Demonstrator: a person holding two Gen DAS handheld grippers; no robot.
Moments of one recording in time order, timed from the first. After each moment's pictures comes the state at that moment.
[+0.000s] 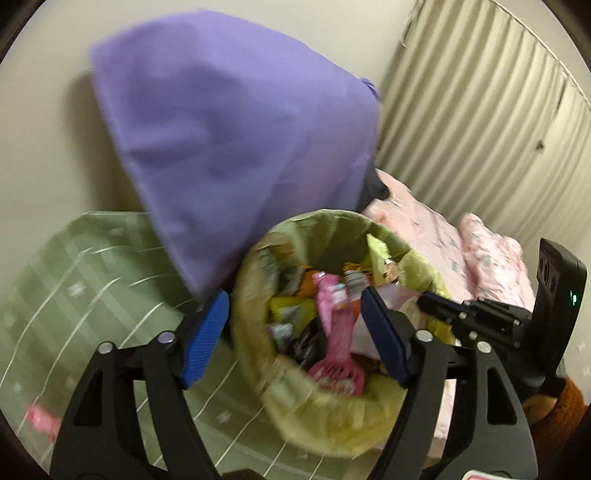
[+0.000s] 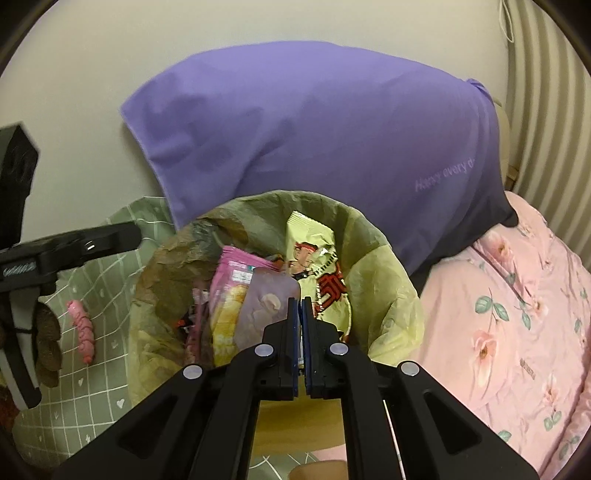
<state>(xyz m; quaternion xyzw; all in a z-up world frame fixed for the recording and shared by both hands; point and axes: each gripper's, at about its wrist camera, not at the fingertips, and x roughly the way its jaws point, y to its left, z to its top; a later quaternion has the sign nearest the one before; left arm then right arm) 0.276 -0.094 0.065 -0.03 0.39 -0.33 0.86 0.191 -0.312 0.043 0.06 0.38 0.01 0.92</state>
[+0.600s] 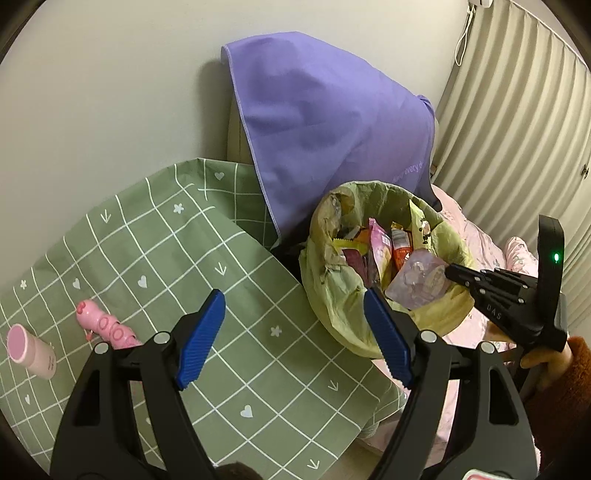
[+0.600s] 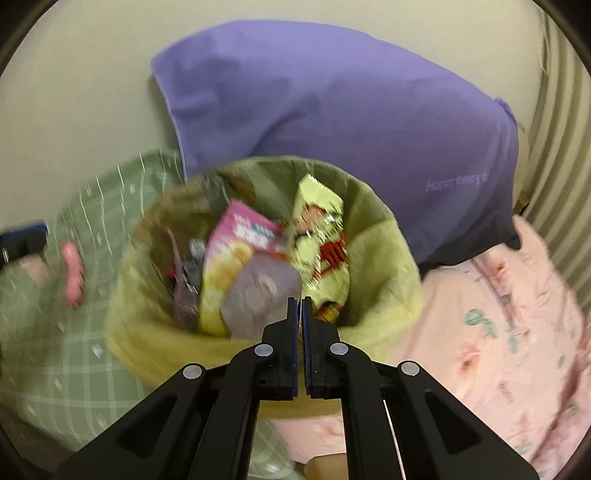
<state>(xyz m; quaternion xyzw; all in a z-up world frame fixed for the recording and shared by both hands) 0.197 -0.031 0.057 -0.04 0.39 -0.22 0.89 0.176 -0.303 0.027 -0.04 0.41 0.02 0.91</state>
